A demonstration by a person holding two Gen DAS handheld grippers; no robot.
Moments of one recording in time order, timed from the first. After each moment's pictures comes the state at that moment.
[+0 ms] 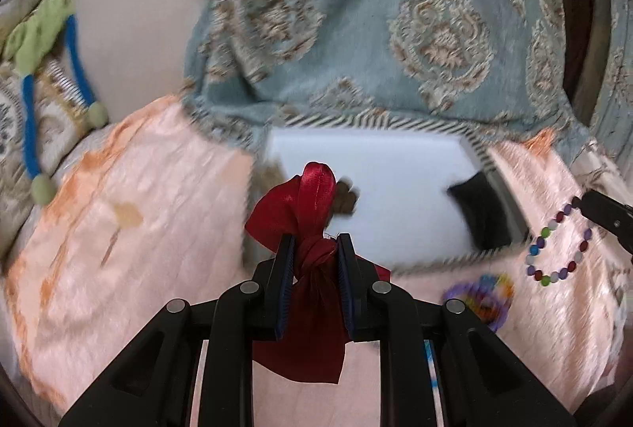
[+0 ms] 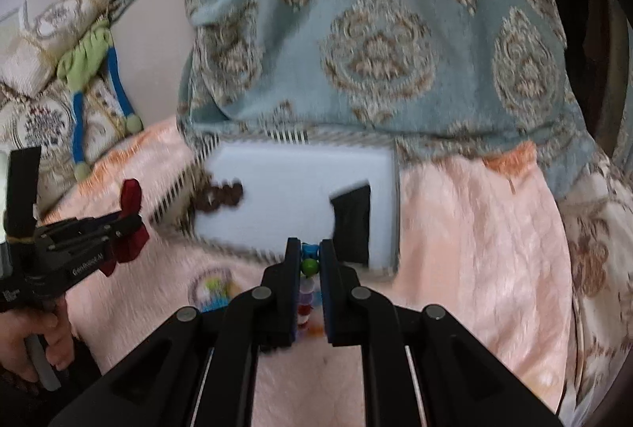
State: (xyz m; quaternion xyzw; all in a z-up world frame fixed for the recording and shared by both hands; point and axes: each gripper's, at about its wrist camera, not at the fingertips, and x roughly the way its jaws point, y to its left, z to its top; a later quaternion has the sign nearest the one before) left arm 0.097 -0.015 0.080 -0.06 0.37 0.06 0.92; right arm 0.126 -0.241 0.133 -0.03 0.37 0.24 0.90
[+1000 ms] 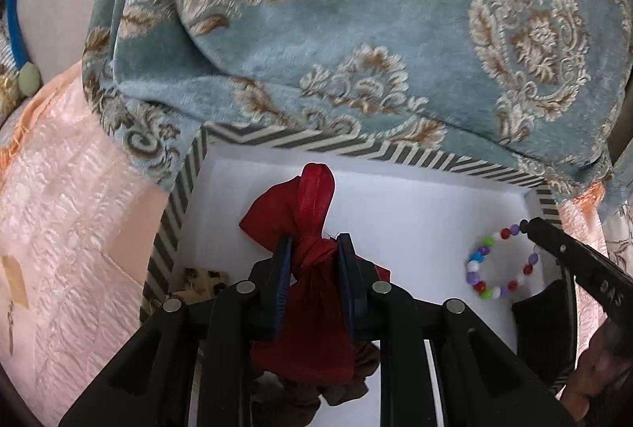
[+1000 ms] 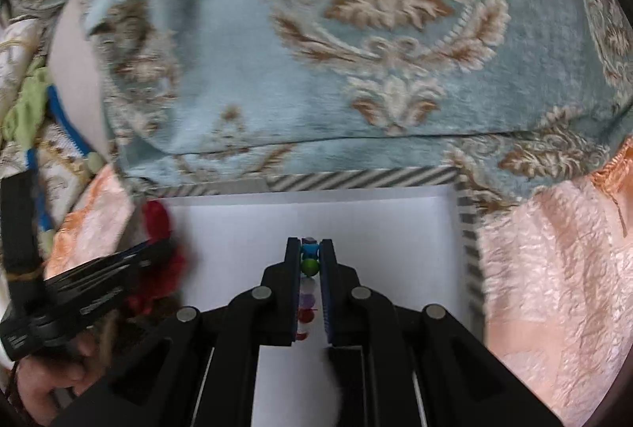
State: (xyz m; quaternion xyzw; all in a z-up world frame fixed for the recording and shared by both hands) left arm 0.280 0.023 -0.001 -0.14 0.45 0.05 0.88; right arm 0.334 -0.189 0.021 0.04 0.46 0.20 0.86
